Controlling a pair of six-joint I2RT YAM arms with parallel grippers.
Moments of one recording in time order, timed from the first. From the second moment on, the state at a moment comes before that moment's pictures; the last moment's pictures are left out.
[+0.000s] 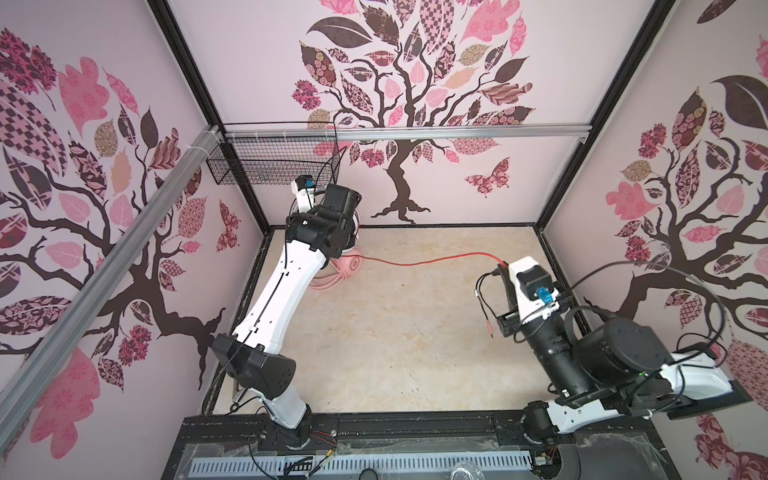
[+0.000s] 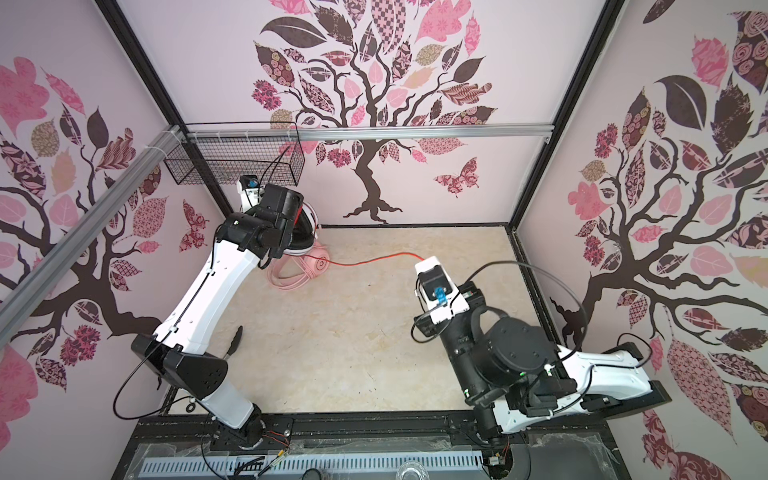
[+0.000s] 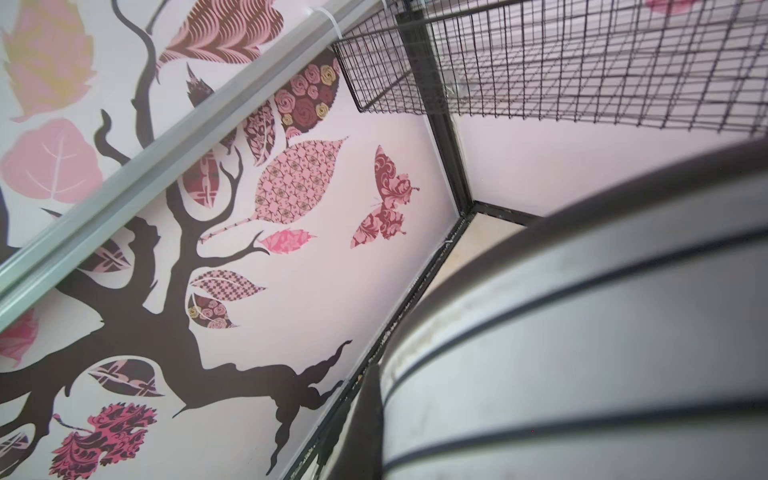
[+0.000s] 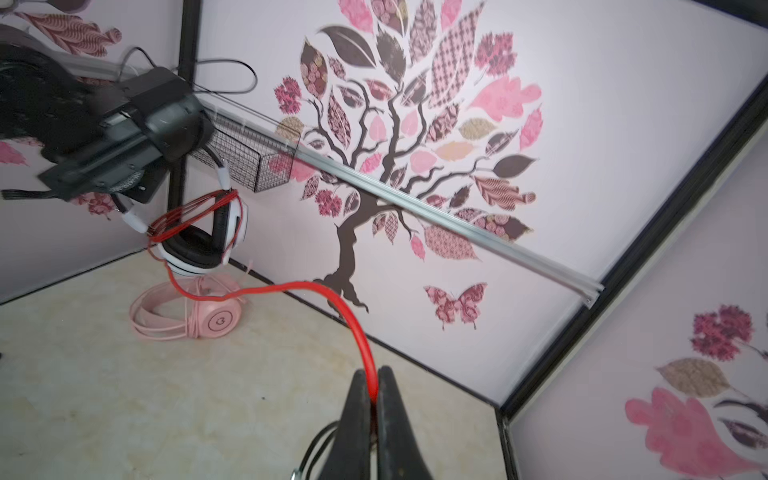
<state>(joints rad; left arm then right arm) -0.41 1.63 1.93 -1.16 -1.10 -0.38 1.59 0.95 1.43 -0.21 1.37 -0.57</state>
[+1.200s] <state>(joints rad) -0.60 1.28 1.47 -1.21 -0.21 -0.37 0.07 1.68 1.82 -0.53 -0.24 0.22</state>
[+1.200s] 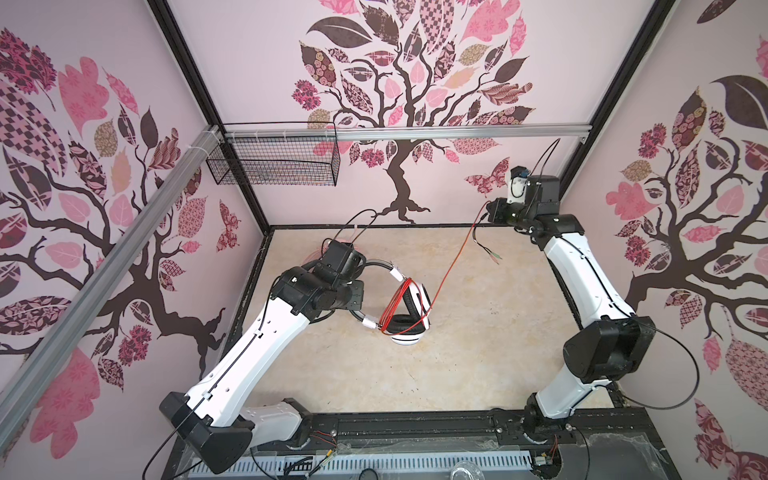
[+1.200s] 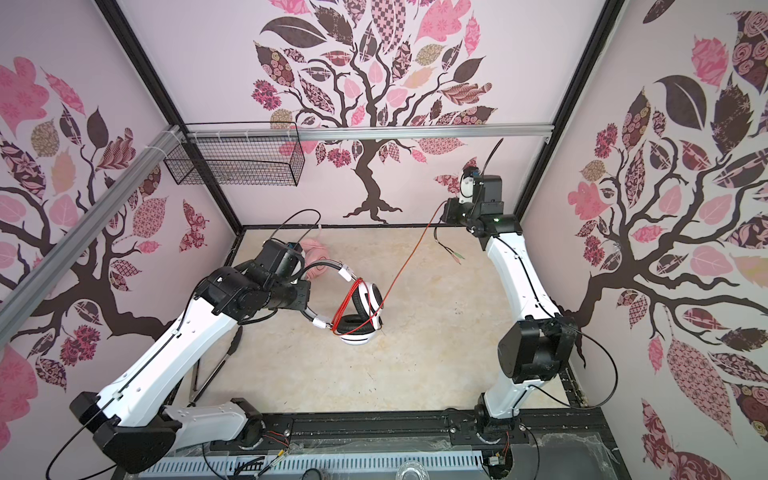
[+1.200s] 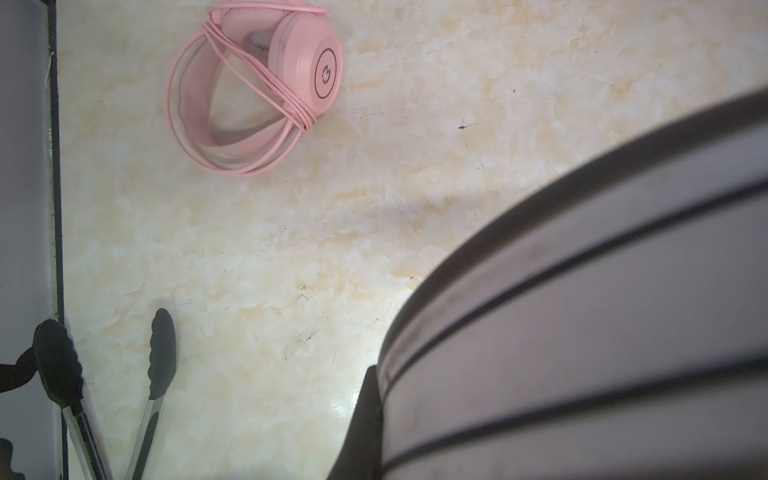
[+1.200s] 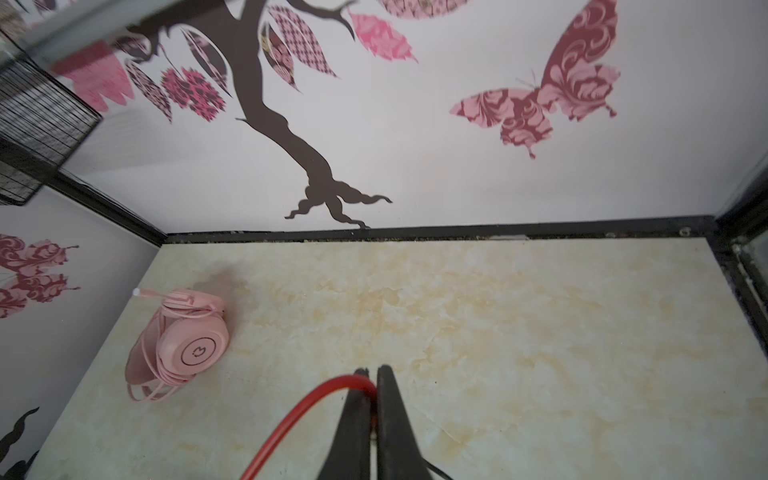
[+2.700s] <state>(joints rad) -0.40 1.45 2.04 -1.13 -0.20 -0.85 0.65 1.36 0.93 -0.10 -0.34 0.28</state>
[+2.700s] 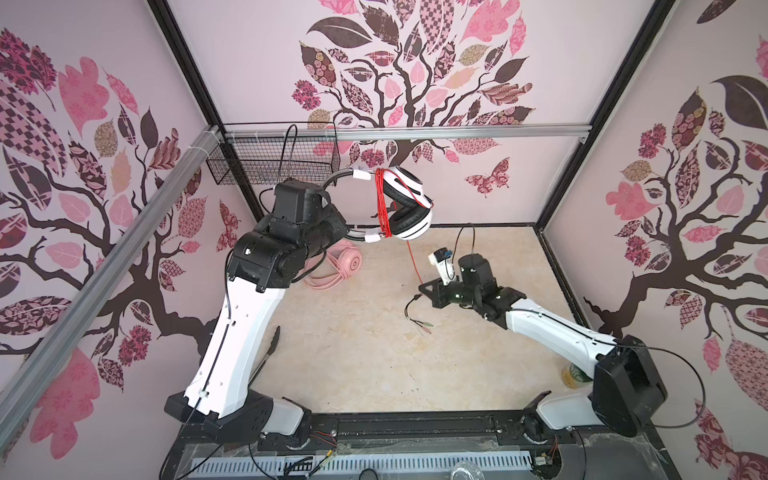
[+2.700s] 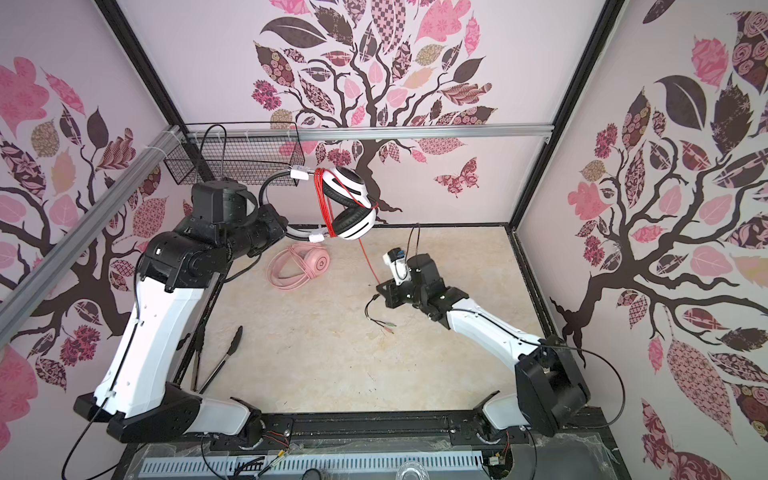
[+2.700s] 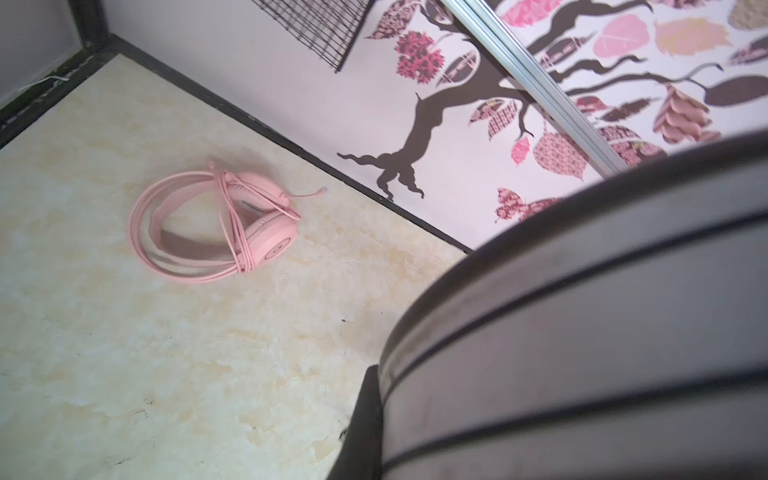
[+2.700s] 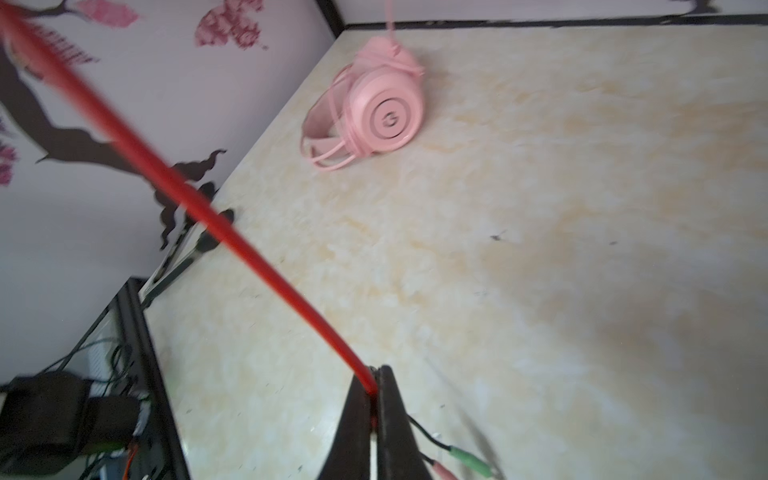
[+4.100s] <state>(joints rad) -0.74 1.42 1.67 -1.22 -0.35 -0.24 0.79 1.19 1.23 -0.44 0.32 -0.20</state>
